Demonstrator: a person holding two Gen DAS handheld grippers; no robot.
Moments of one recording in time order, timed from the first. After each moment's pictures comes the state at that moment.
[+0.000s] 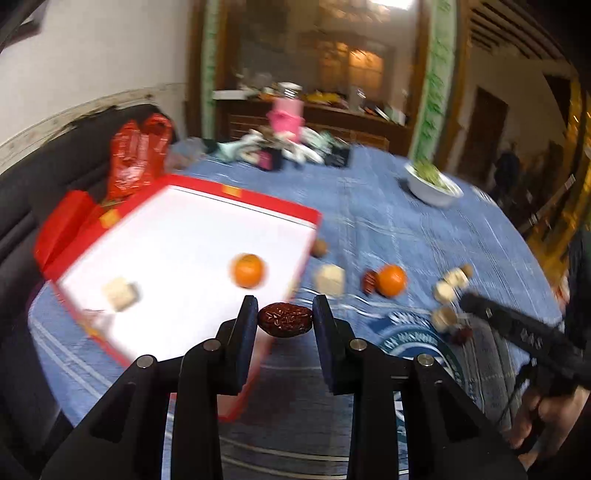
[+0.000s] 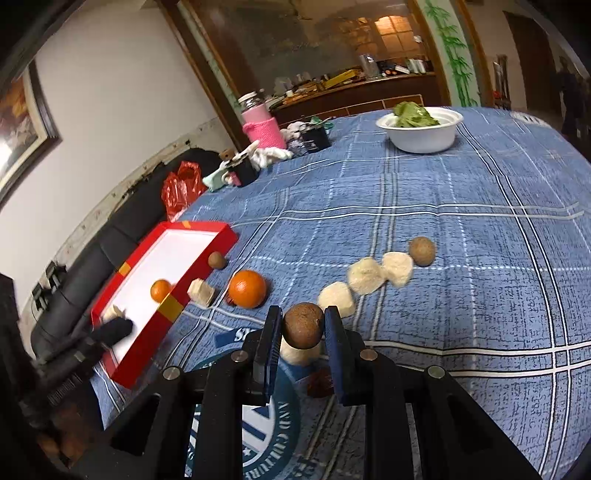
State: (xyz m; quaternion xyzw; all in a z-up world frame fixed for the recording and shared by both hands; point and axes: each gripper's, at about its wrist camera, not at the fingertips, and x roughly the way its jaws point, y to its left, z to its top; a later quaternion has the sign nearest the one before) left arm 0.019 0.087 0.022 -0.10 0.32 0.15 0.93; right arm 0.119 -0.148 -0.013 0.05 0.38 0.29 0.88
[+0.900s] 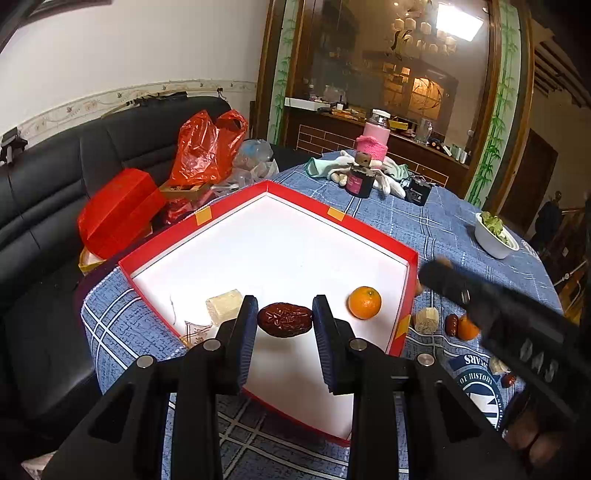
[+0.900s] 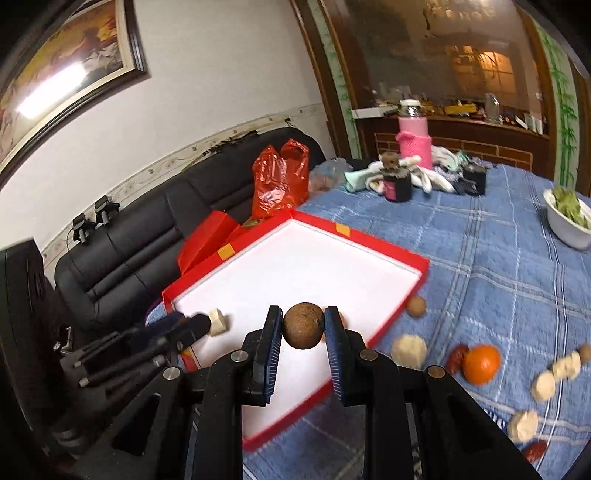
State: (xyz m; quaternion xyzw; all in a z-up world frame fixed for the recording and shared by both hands) left arm 0.000 0.166 0.019 -0.15 0.30 0.24 0.91; right arm 0.077 0.037 0.036 -0.04 0.31 0.44 0.84
